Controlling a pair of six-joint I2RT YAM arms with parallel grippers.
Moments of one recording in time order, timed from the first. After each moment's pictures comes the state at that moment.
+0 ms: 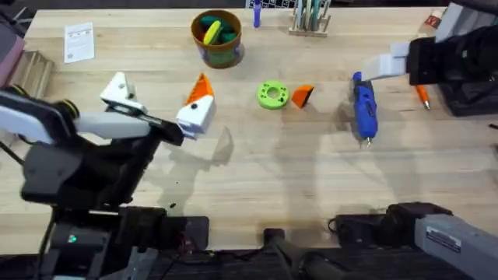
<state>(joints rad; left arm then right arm) -0.06 0.22 0.20 0.00 0.28 -0.09 0.00 1.14 1.14 -1.01 -0.02 -0.02</state>
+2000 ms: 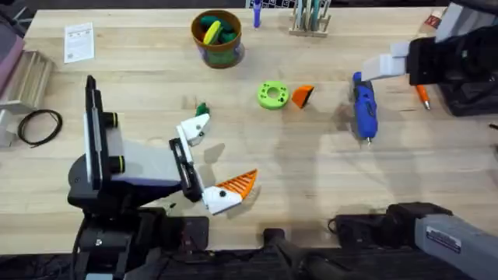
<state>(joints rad) -0.02 0.01 0.01 -0.13 1.17 0.01 0.00 1.14 1.14 -1.01 -0.02 -0.02</state>
